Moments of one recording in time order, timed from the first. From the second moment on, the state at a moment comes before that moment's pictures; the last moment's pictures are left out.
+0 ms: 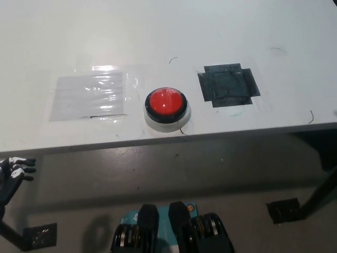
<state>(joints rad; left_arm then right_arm) -0.13 0.34 0.24 0.14 -0.07 0.01 -0.05 -0.61 -0.43 -0.22 -0.01 0.34 0.47 -0.01</state>
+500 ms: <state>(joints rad) -0.12 0.34 0.24 0.14 -0.08 0.01 -0.06 -0.97 -0.25 -0.10 0.18 0.33 0.47 -0.01</state>
